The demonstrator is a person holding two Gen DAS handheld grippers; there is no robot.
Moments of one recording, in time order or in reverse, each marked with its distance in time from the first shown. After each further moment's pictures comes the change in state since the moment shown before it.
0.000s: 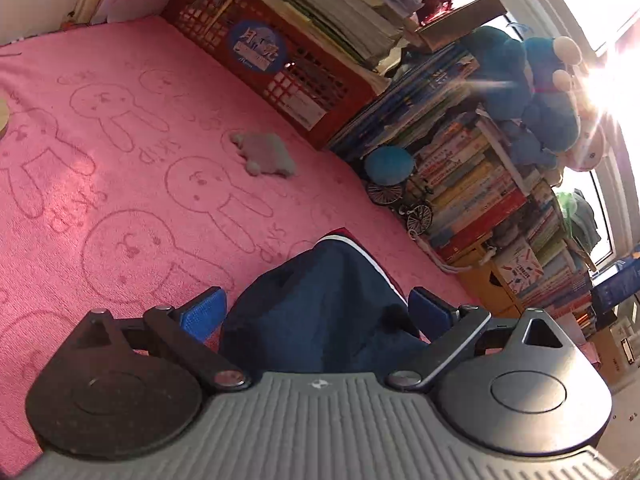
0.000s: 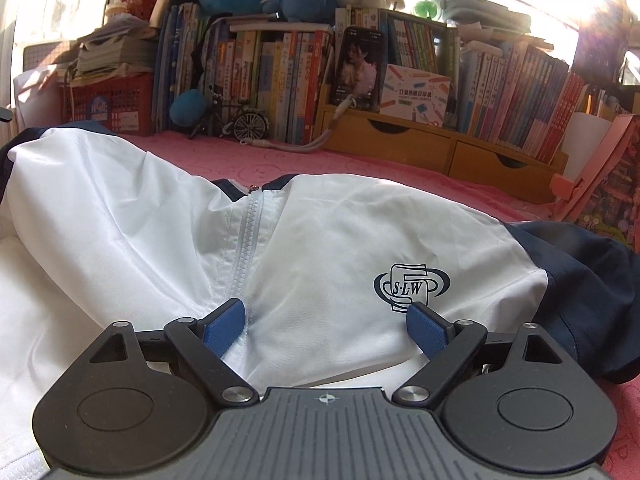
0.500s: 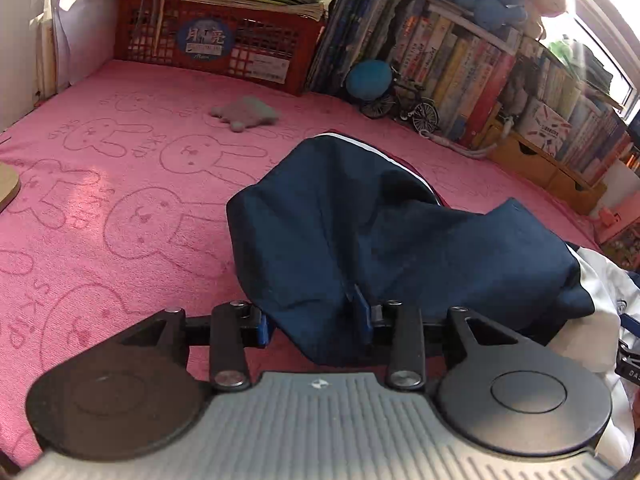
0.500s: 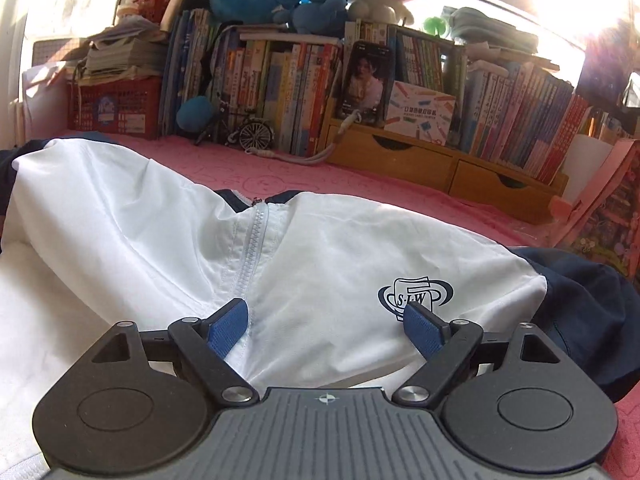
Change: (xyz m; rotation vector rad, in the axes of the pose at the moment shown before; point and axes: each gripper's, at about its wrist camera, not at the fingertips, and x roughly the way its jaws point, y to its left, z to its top) left arm -0.057 -0.041 -0.074 0.487 0.027 0.053; right arm -0.009 0.000 0.009 -0.034 -0.017 -0.001
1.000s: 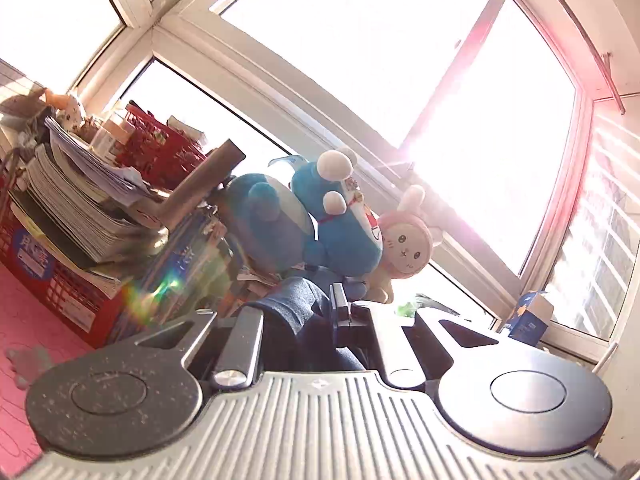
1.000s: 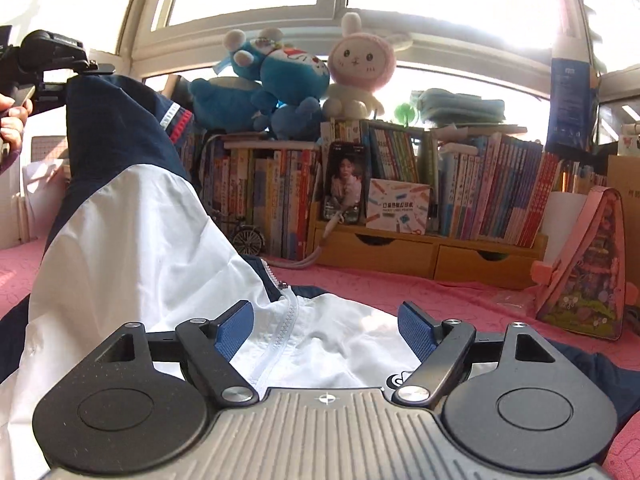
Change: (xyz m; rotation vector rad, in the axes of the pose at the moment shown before) left arm -0.025 -0.085 0.135 -0.109 -0.681 -0.264; right arm -0.045 -0.021 0.039 0.085 -0.263 0.014
